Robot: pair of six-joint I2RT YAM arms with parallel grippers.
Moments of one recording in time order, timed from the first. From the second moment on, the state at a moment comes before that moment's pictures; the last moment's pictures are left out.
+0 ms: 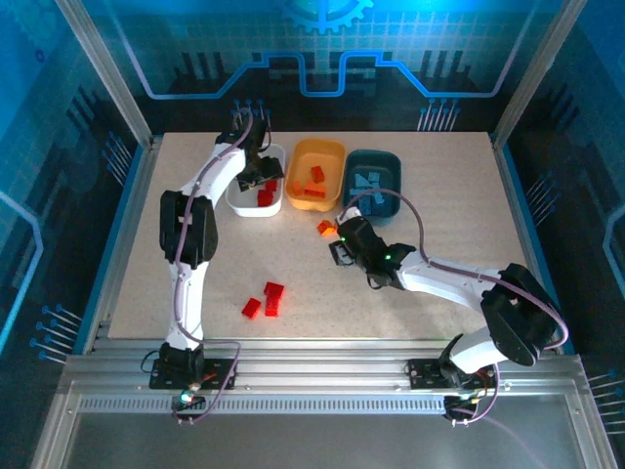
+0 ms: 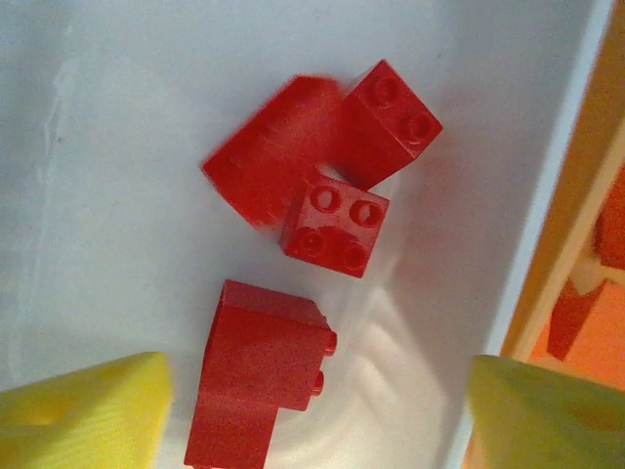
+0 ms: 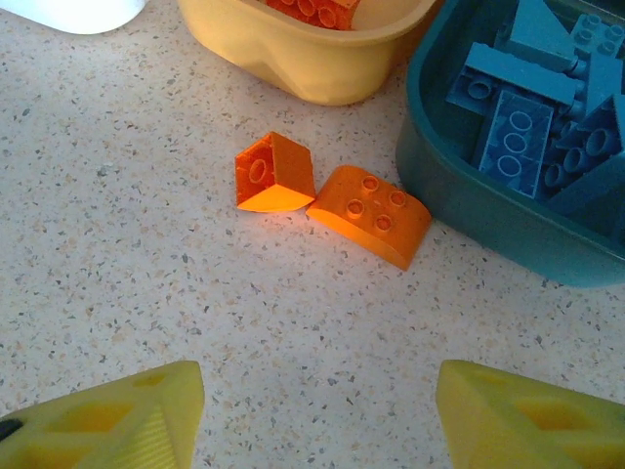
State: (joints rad) left arm -0.18 2.28 2.05 -0.95 0.03 -0.56; right arm 0.78 1.46 0.83 -0.18 0.37 0.25
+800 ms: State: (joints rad) left arm -0.19 1.13 0.58 -0.56 0.21 -0.74; right arm 0.73 1.81 1.23 -0.37 0.38 0.44
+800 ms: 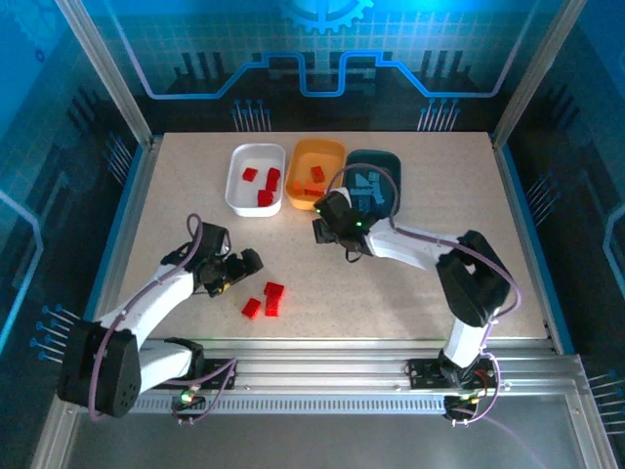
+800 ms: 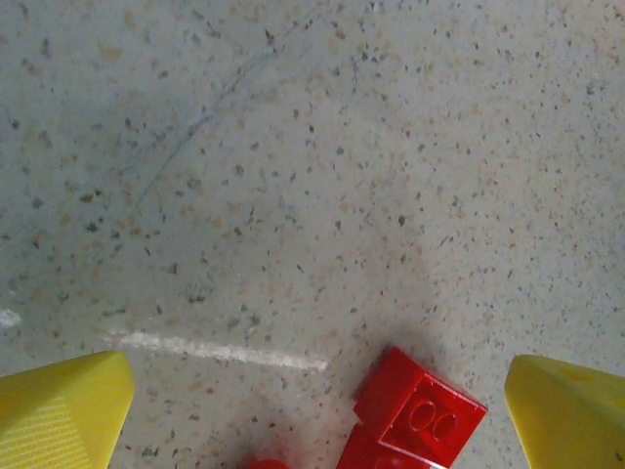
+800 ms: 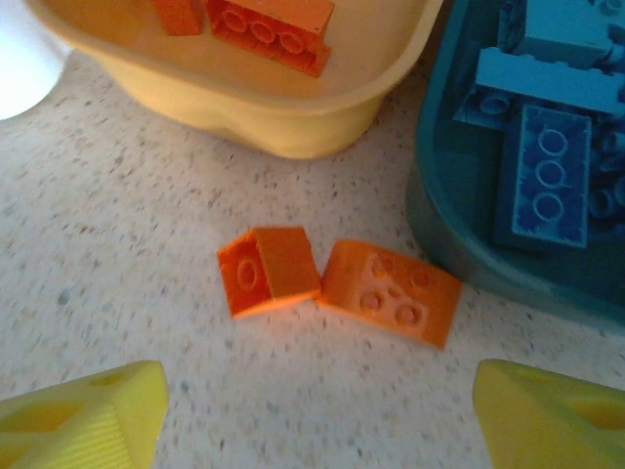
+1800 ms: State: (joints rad) left arm -0.19 1.14 0.57 -0.45 0.26 -0.74; right arm 0.73 2.08 1.38 -0.34 0.26 0.27
